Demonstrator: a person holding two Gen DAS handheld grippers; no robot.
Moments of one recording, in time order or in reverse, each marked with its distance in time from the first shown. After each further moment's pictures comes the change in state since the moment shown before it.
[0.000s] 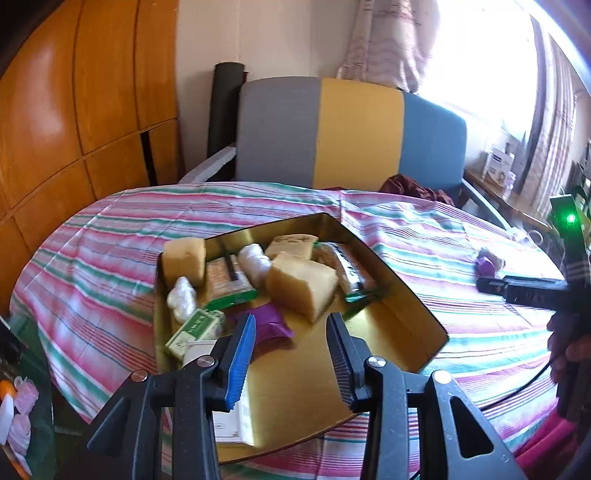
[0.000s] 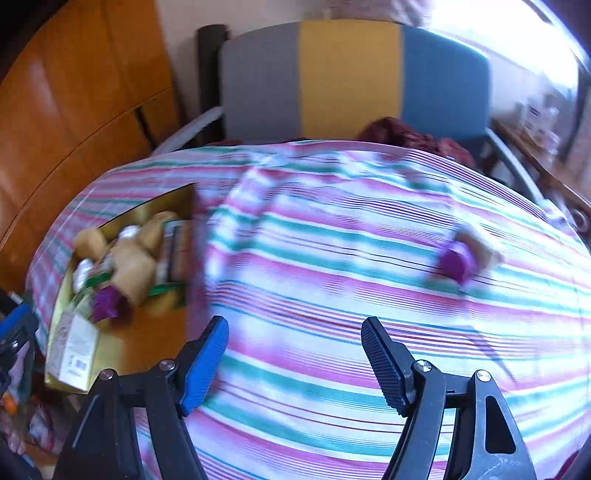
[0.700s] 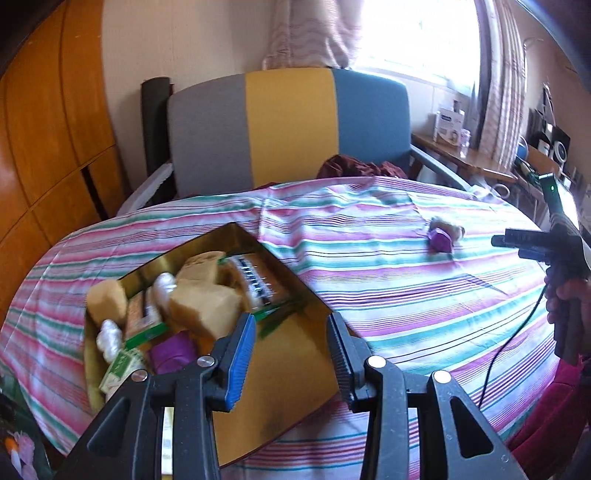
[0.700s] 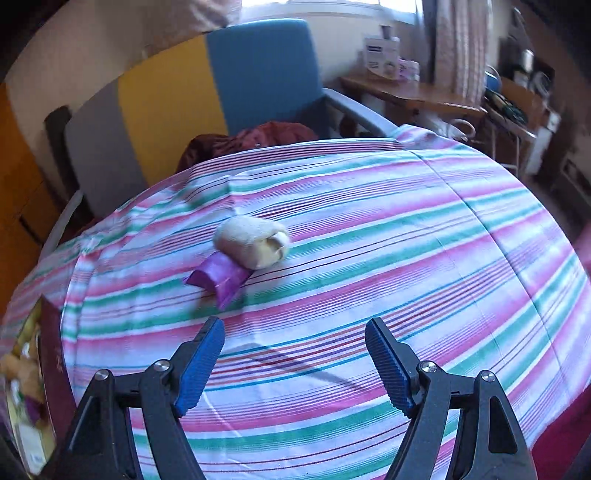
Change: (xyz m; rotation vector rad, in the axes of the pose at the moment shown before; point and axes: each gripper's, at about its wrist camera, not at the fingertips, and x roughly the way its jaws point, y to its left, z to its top) left arm 0.023 -0.098 0.017 0.200 0.032 -0.101; right arm -0.012 -0.197 -0.014 0.433 -0.066 -0.273
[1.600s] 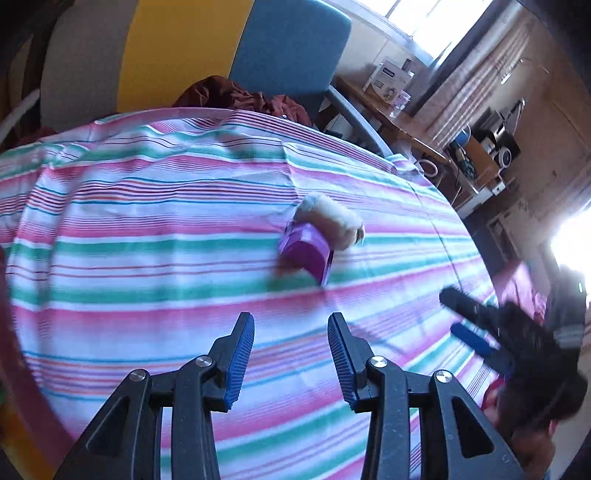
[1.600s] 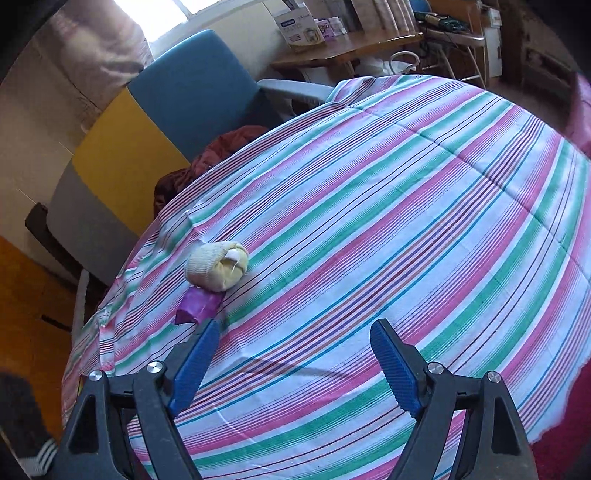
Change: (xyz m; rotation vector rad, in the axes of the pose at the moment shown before) left arm 0.169 -0.151 0.087 -0.124 0.320 -0.460; right arm 0.003 -0.061 -0.003 0.362 0.056 0.115
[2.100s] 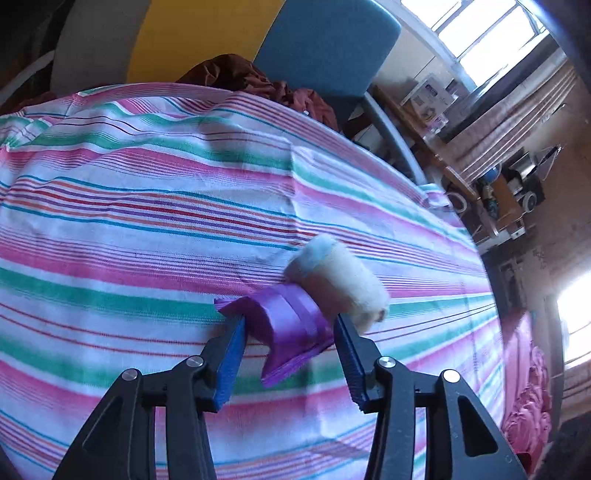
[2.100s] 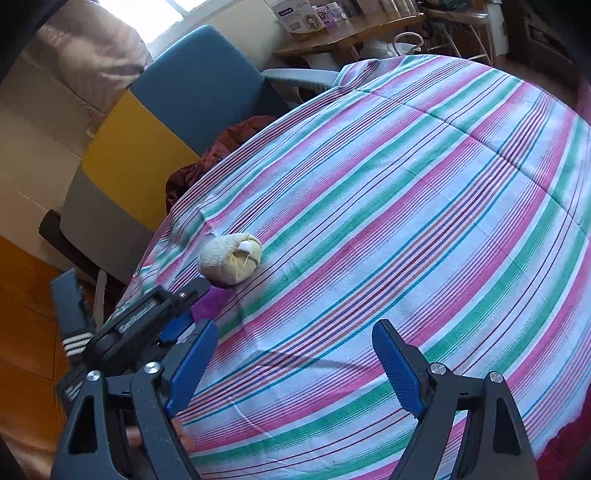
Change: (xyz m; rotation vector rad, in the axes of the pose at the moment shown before) left arm 0.093 -0.009 0.052 -0.155 -0.009 0.036; right arm 0.006 -0.006 0.001 0.047 0.047 0.075
